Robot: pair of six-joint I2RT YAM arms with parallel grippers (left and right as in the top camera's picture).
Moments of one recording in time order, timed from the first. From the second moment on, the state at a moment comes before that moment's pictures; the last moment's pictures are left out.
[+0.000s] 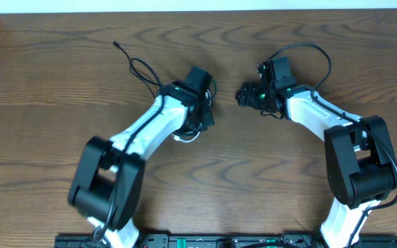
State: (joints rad) left arm -0.47 1.82 1.25 -0.76 0.13 -0.75; right arm 0.30 1.96 1.17 -0.23 -0.27 0.54
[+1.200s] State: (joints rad) left arm -0.32 1.90 1.27 0.10 -0.35 -0.95; right arm 0.31 1.96 1.17 -0.23 -0.26 0.53
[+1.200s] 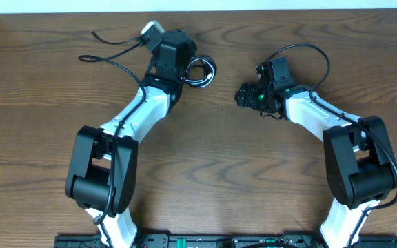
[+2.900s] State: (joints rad) left arm -0.39 2.10 1.52 -0.41 0.05 -0.10; right arm 0.31 1.96 1.17 -0.23 -0.25 0.53
